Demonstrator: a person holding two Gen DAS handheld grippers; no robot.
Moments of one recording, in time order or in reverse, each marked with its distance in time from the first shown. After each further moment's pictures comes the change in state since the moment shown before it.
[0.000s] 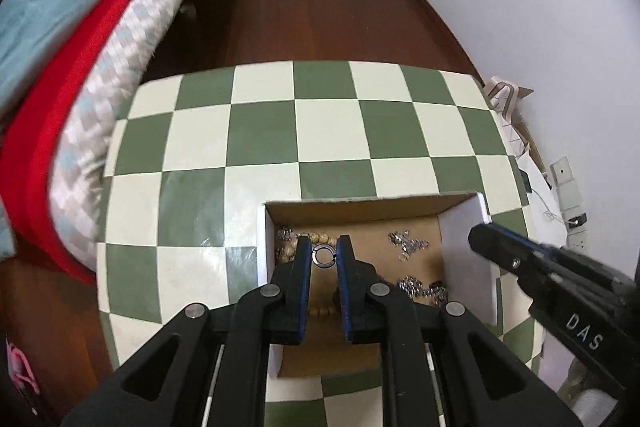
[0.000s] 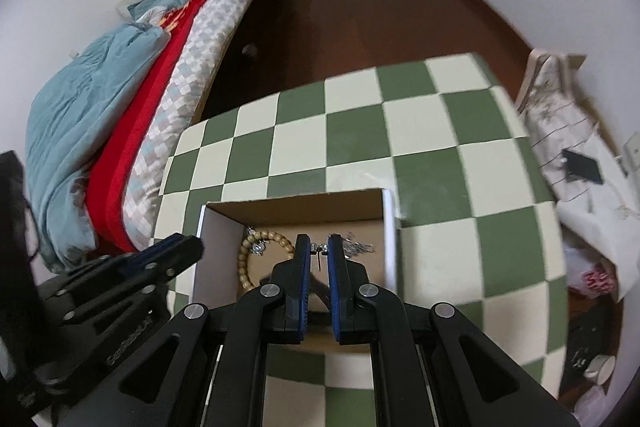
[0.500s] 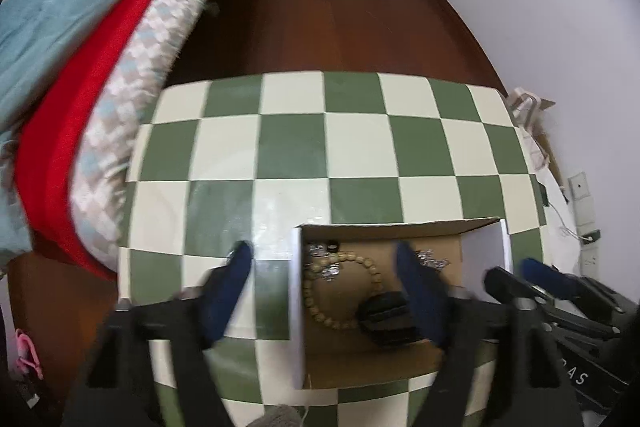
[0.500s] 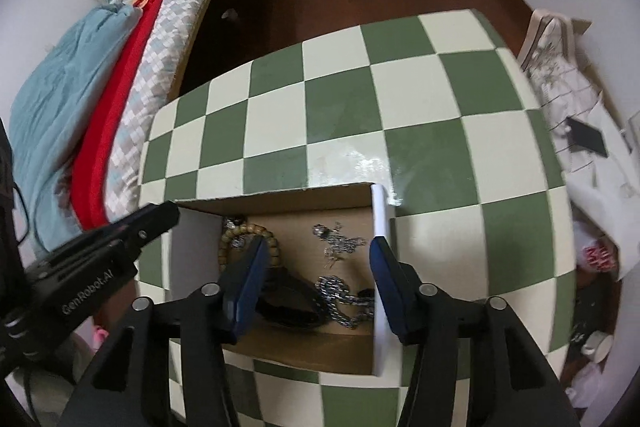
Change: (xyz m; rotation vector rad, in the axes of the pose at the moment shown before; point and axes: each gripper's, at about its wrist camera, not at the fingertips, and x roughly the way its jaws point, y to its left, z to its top) left arm -0.015 0.009 0.008 -0.034 -0.027 0.108; right arm 0.031 -0.011 0.016 0.043 0.142 -0.058
